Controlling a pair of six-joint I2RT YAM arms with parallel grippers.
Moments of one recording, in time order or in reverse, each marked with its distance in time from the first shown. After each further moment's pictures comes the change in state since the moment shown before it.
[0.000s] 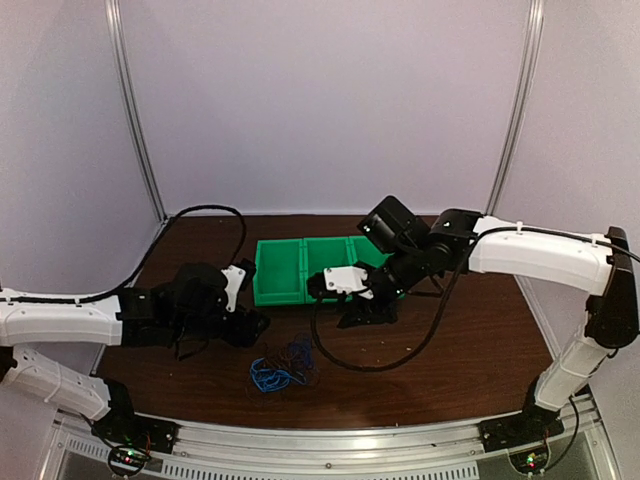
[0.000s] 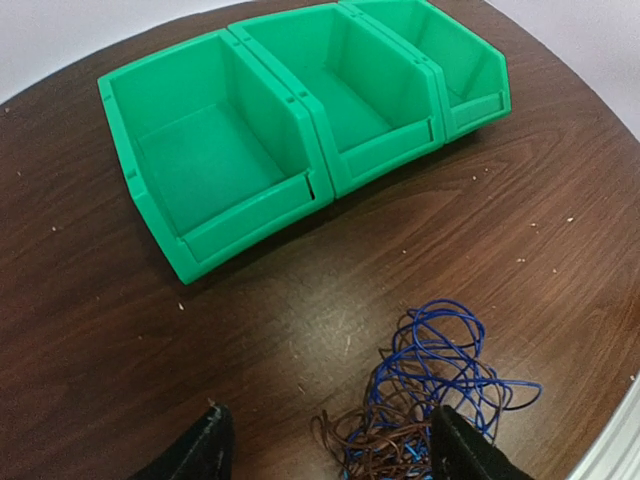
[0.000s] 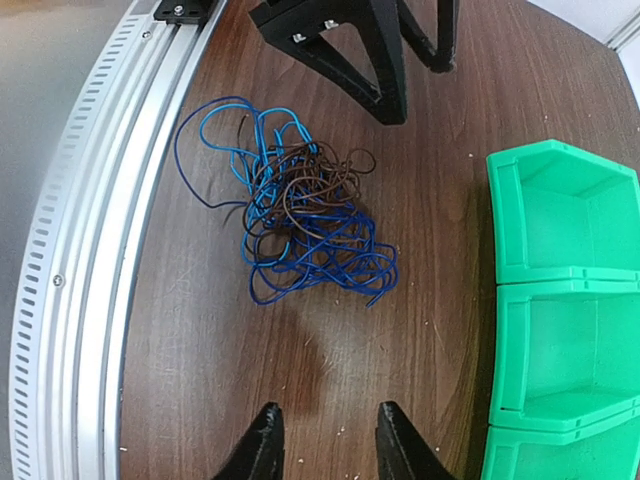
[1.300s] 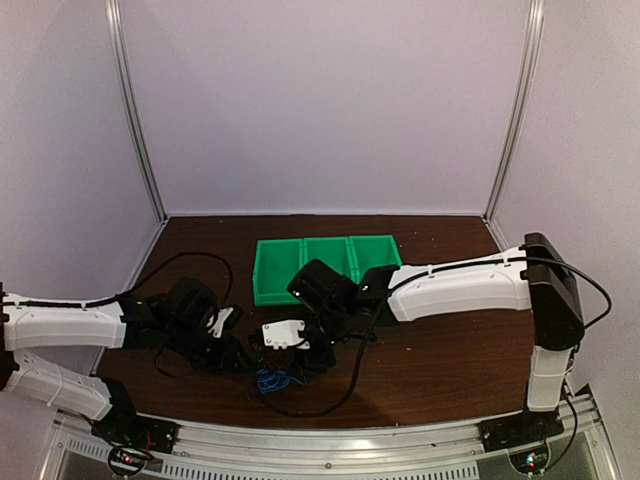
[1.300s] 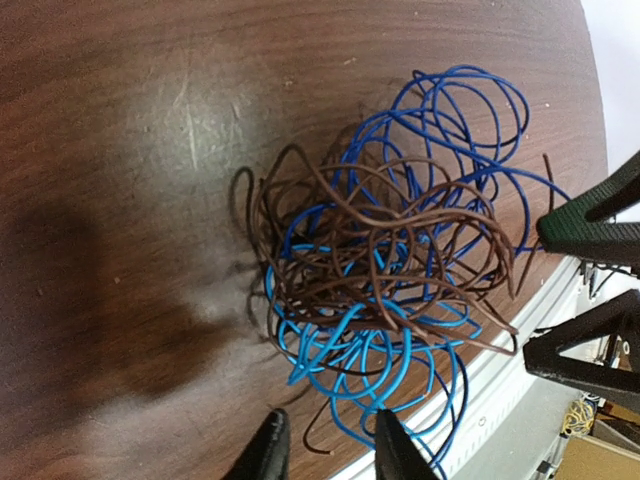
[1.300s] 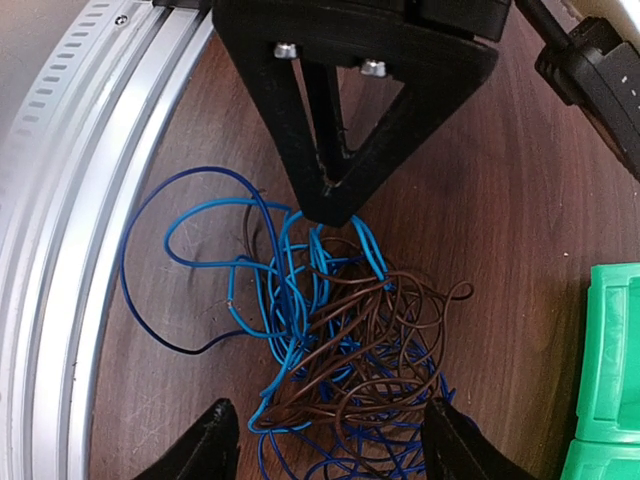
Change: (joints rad) left arm 0.165 -0.010 -0.129 -0.160 0.597 -0.360; right arm 0.200 0.329 0.051 0.314 0.096 0.084
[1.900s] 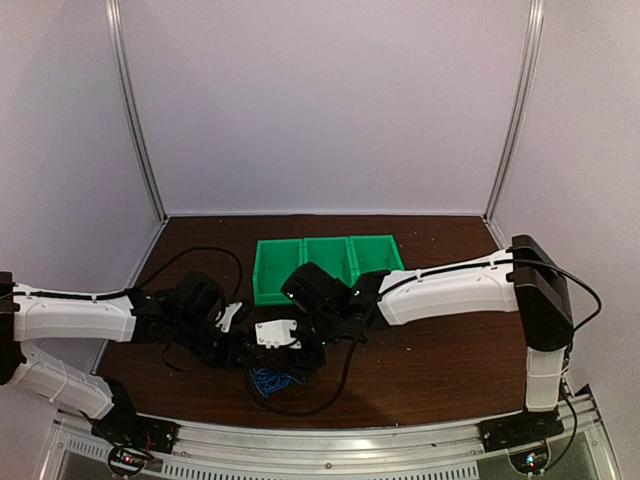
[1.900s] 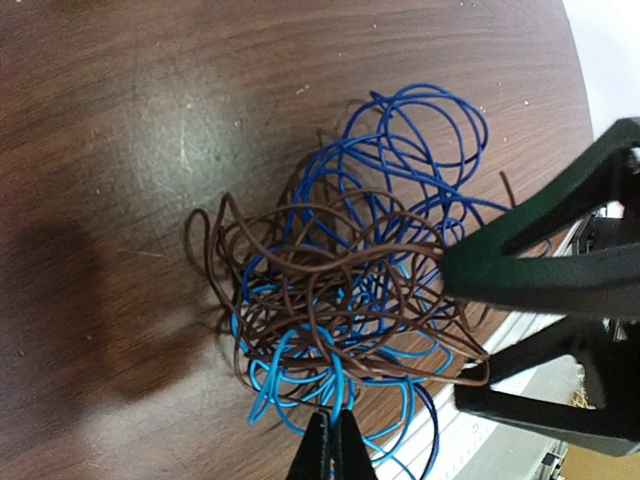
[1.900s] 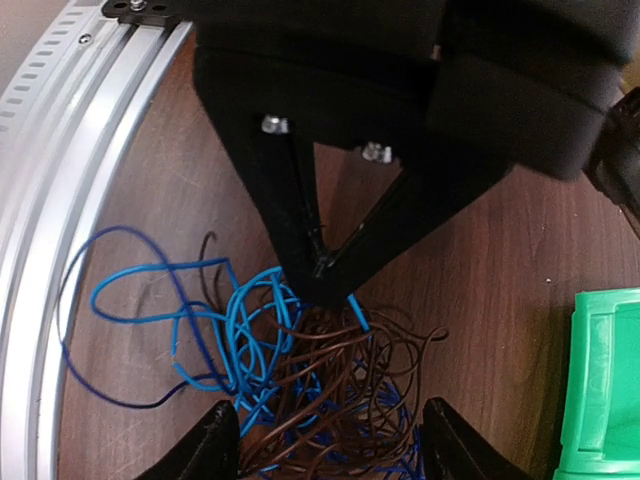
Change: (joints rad) left arm 0.009 0.080 0.042 0.053 0.039 0.064; right arm 0.000 0.048 0.018 0.079 0.011 0.003
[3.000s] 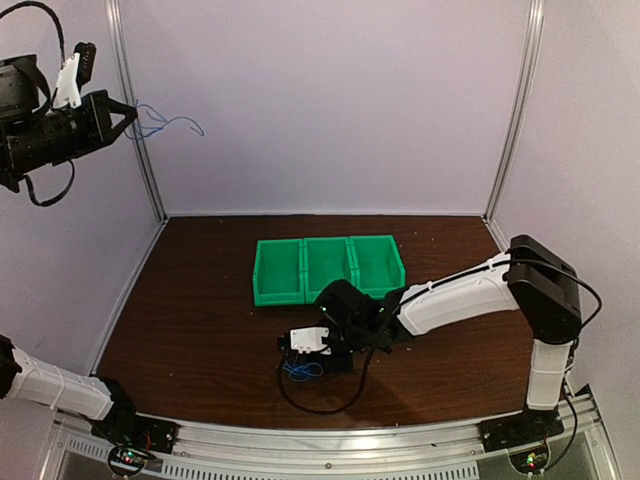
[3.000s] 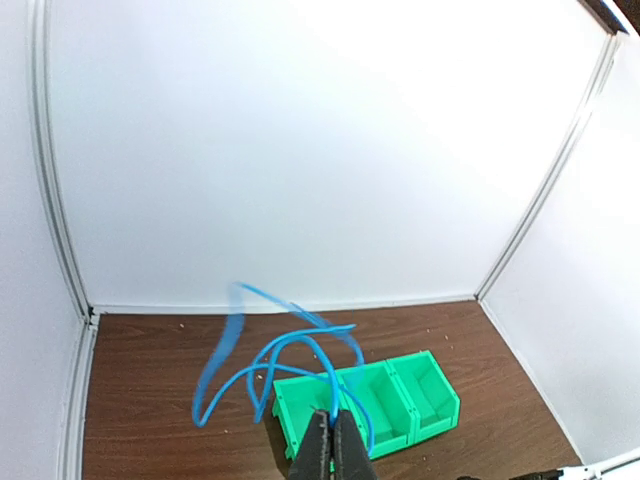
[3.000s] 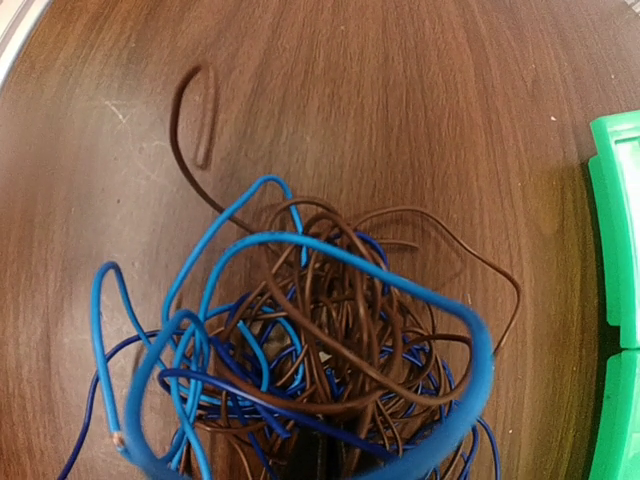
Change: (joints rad) left arm 0.141 -0.056 1.405 -0.704 -0.672 0.347; right arm -0.081 -0.039 -0.291 0.230 0.091 0.014
